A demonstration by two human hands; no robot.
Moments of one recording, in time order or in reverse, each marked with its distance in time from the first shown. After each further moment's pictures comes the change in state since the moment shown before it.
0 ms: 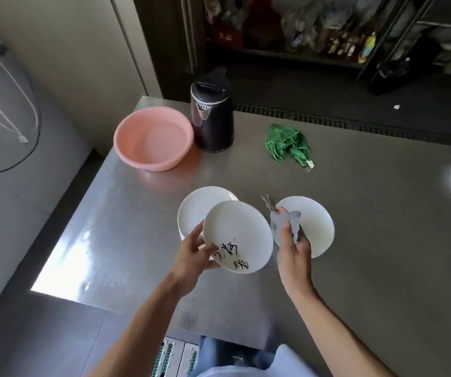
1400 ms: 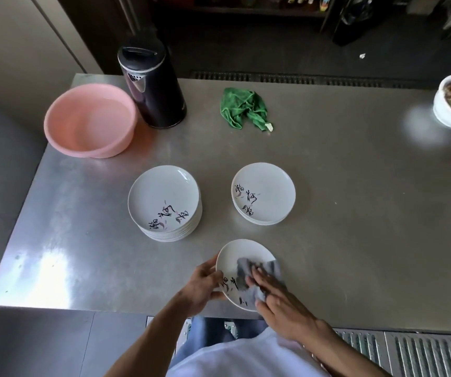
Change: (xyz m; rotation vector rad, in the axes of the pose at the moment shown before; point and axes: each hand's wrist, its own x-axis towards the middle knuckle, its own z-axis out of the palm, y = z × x) left_hand -0.014 -0.126 0.069 0.192 -0.254 -0.405; right_hand -0.077 0.142 -0.151 -1.198 -0.813 -0.264
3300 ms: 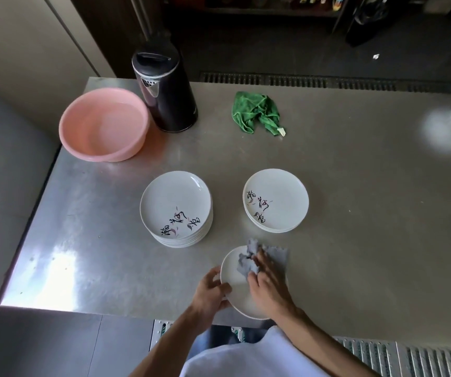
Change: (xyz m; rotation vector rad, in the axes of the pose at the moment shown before) left_hand -0.003 -0.009 -0.001 -0.240 0.166 -0.037; right_hand 0.068 -0.036 -0.014 -0.191 0.150 0.163
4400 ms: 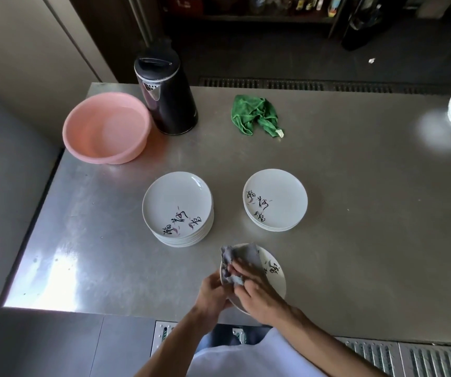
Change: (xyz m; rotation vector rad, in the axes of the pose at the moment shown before) left_hand -0.005 -0.005 0.003 0.056 -0.083 0.098; right_hand 0.005 -0.013 0.009 0.379 0.053 -0.200
